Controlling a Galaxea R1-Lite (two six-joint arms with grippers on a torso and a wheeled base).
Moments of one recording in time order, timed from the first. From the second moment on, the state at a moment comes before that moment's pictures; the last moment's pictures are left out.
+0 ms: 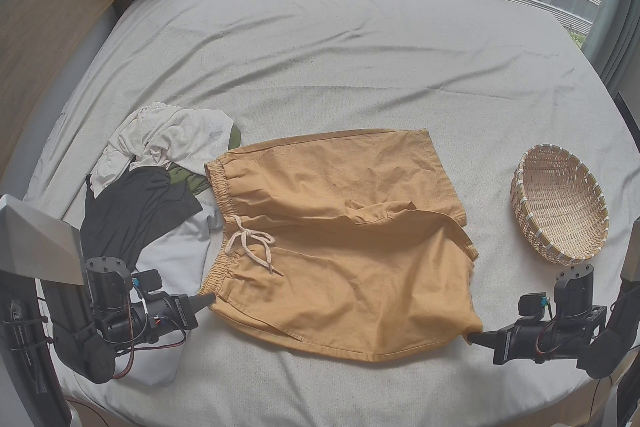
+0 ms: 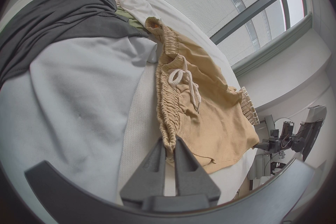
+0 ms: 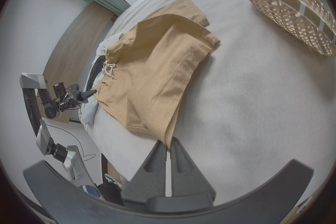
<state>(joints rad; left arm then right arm) -0.13 2.19 -0.16 -1.55 -0.44 -0.40 0.25 1.92 -0.02 -1.16 0.38 0.25</state>
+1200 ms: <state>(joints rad) -0.11 2.12 -0.02 -1.52 -0.44 -0.37 0.24 1.84 -0.02 -0.86 0.37 0.20</state>
